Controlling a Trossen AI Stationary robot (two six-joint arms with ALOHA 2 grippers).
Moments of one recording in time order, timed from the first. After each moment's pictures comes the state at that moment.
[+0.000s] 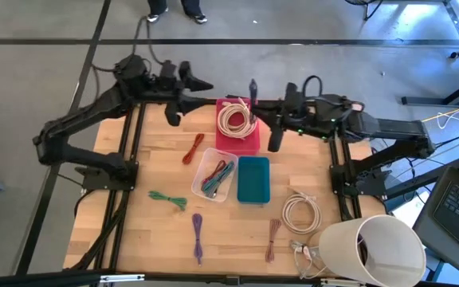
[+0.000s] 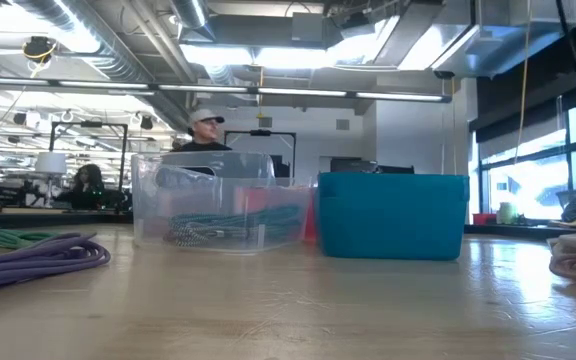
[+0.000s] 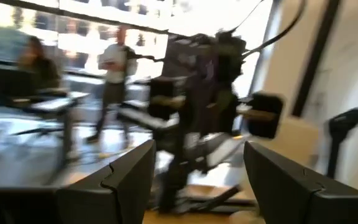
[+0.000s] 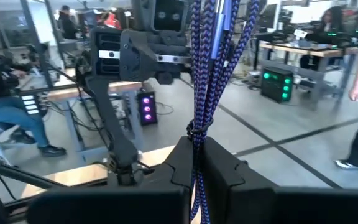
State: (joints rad) left arm 0.50 1.19 1.30 0.04 0.58 -0.25; right arm 0.03 1.31 1.46 -0.22 0.32 0.10
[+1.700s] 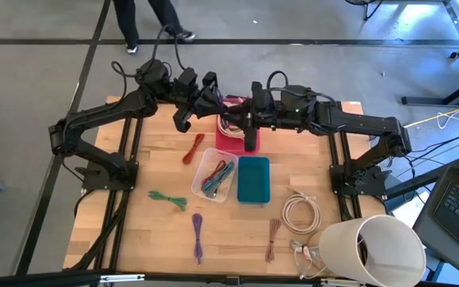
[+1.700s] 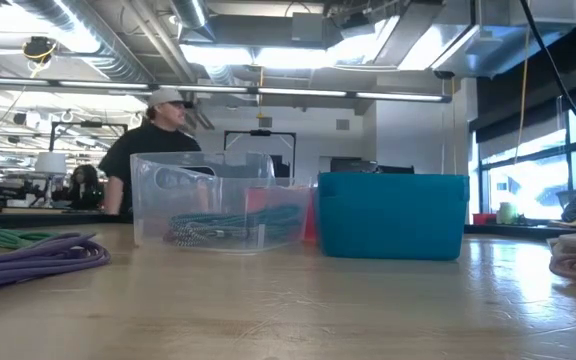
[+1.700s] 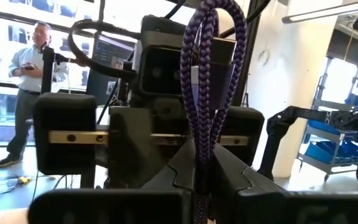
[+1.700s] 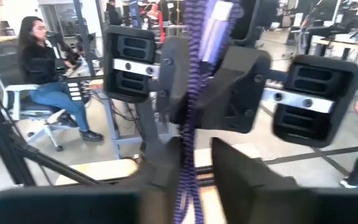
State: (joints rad) left arm 0.43 1.35 1.30 0.34 0.81 -0.37; right arm -0.06 1.54 1.65 -0.19 0.07 0.07
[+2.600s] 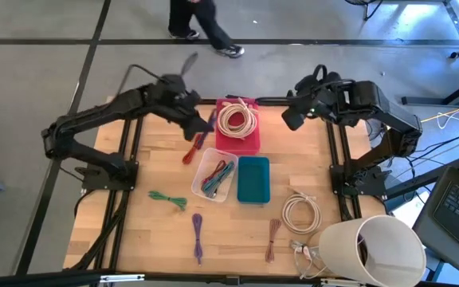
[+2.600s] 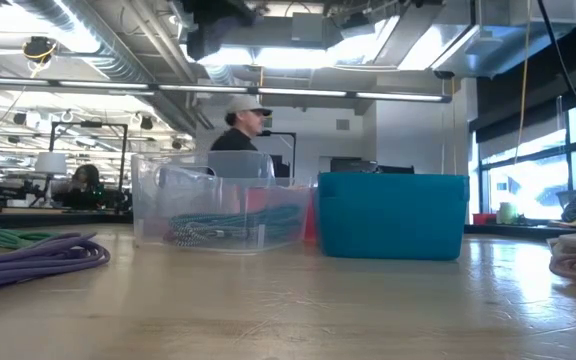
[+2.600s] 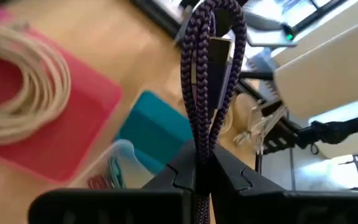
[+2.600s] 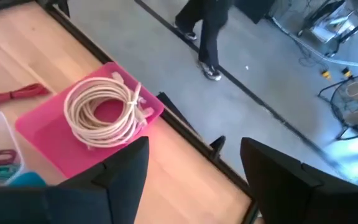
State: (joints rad) left arm 0.42 1.28 1.30 -0.61 0.46 -0.46; right arm -0.05 1.51 2.04 -1.56 0.75 0.47
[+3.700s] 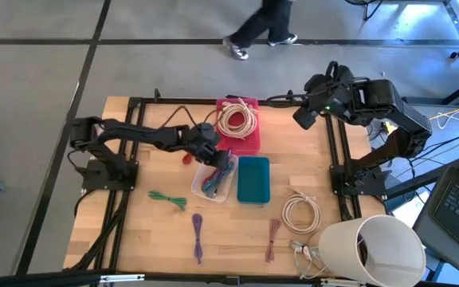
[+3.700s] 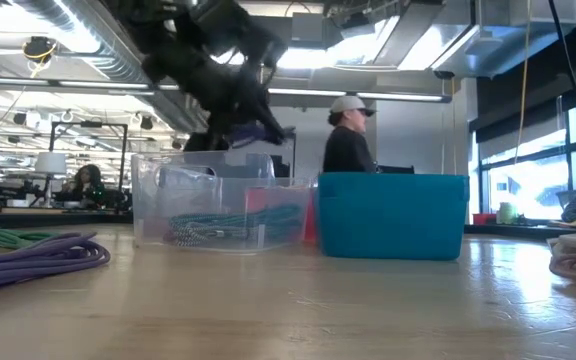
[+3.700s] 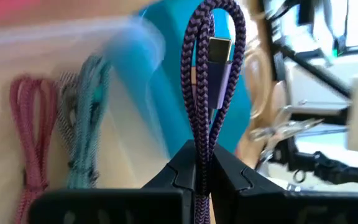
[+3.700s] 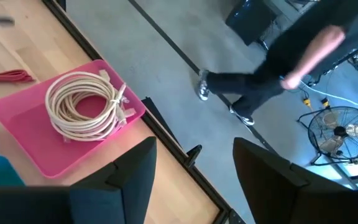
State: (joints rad) left arm 0.20 1.57 0.89 0.00 0.37 -1.06; right arm -0.05 1.44 2.04 -1.57 0.79 0.30
